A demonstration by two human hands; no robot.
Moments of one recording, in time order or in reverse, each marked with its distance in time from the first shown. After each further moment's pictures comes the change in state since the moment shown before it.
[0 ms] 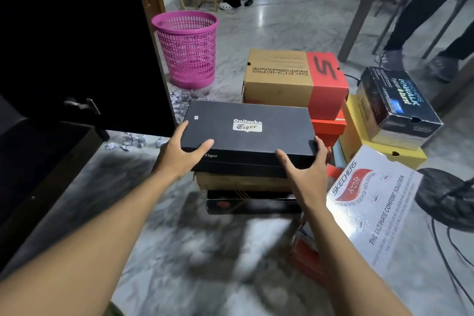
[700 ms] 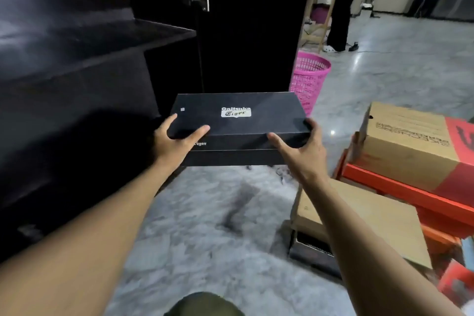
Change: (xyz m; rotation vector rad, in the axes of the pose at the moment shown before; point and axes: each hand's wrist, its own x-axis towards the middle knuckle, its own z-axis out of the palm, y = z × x) left_hand -0.011 -0.068 -0.234 -0.270 0.627 -0.082; right_hand -0.034 -0.172 0.203 0.085 -0.466 -0.344
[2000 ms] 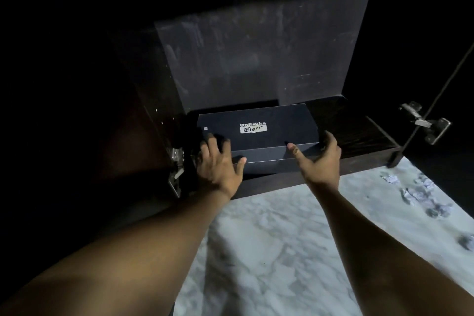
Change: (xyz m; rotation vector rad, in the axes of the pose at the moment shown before) left_hand 0.008 -0.221 -0.119 1.298 0.488 -0.279; right_hand -0.018 0.069 0.399 0.215 -0.705 -0.053
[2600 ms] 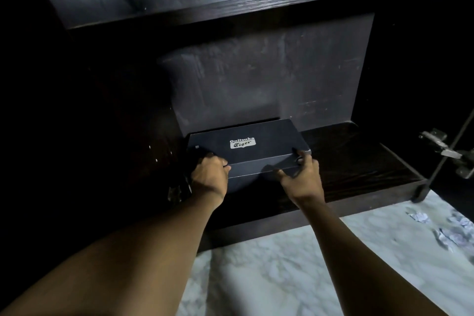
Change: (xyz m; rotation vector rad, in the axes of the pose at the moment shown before) left_hand 0.090 -0.013 0.007 -0.144 -0.125 -0.102; right_hand 0.046 -0.019 0.058 -0.086 -0.212 0.018
